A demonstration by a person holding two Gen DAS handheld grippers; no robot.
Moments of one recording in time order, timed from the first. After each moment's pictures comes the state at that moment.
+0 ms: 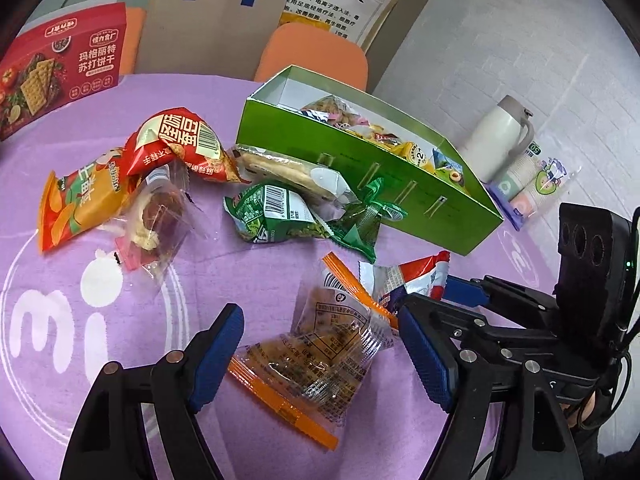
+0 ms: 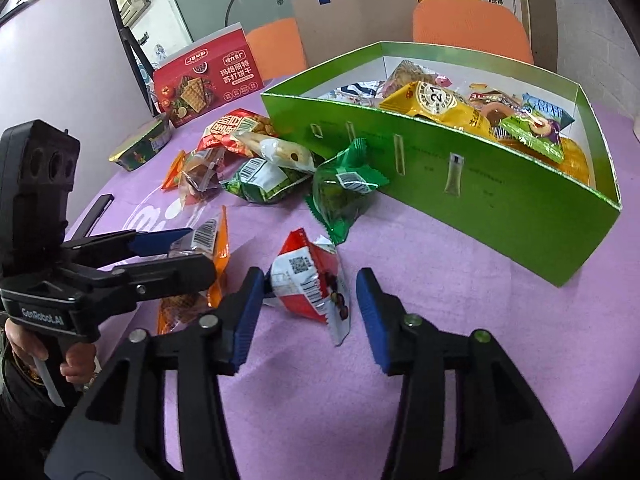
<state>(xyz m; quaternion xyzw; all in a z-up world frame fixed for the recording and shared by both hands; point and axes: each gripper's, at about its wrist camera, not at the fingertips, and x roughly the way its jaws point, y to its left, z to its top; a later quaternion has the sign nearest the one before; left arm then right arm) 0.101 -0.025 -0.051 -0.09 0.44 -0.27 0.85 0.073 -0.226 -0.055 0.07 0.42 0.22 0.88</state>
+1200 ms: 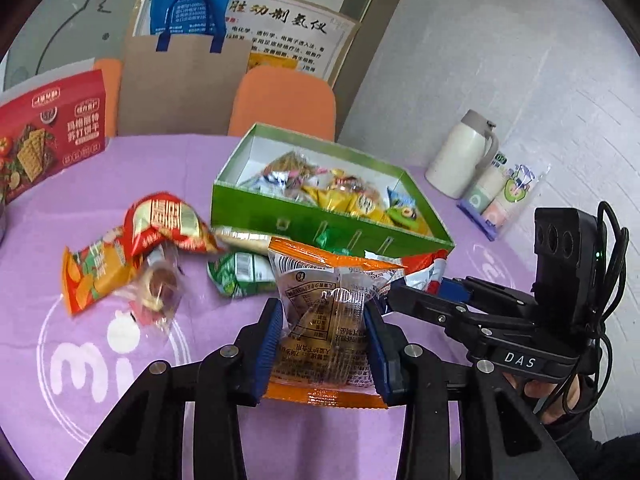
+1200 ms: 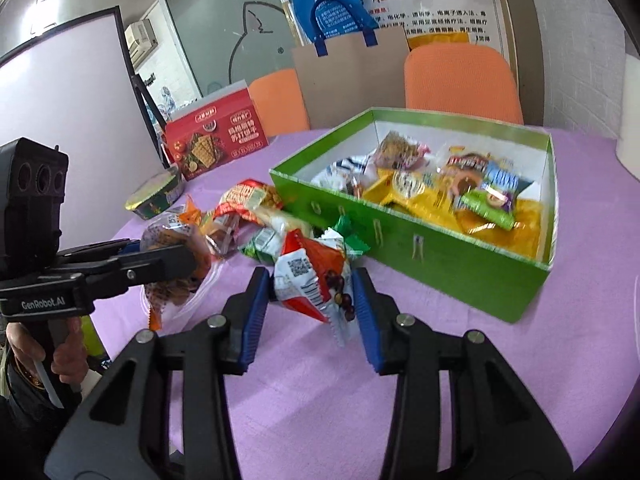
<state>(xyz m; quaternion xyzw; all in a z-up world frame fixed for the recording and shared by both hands) 0.080 -0.028 0.020 -0.06 0.37 -0.30 0.88 0.058 -0.257 0.013 0.09 0.32 0.20 0.92</state>
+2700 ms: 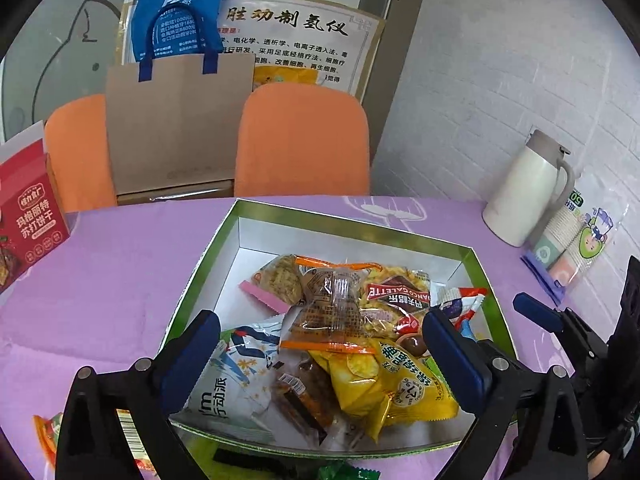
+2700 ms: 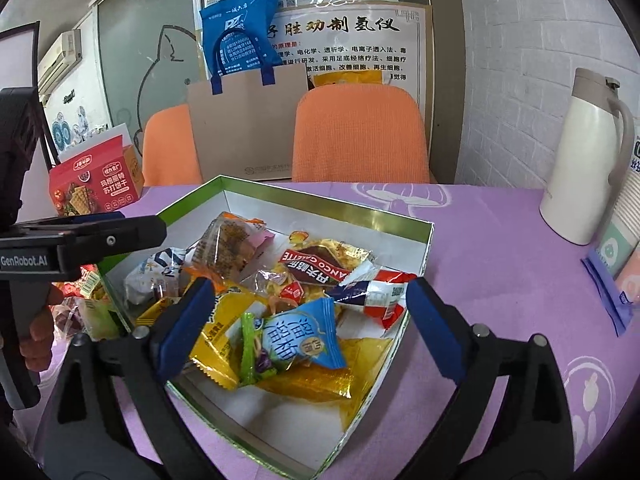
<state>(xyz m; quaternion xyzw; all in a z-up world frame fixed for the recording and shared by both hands) 0.236 -0.136 0.029 -0.02 0.37 -0.23 0.90 0.144 -0.337 0.015 0.04 0.29 0.05 0.95</state>
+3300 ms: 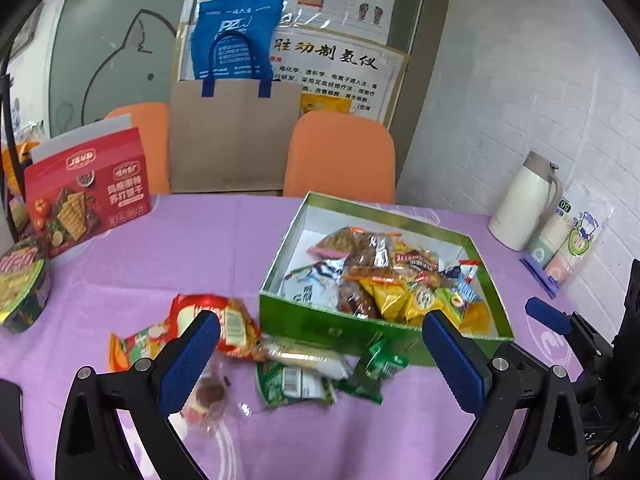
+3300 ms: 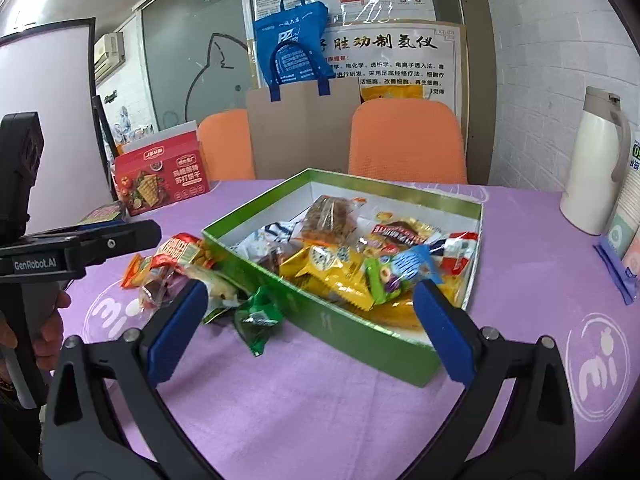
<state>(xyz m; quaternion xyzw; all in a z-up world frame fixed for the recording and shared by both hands) 0.131 -0.047 0.048 -0.04 0.33 -0.18 0.92 0.065 -0.267 0.021 0.04 0.28 0.12 0.95</state>
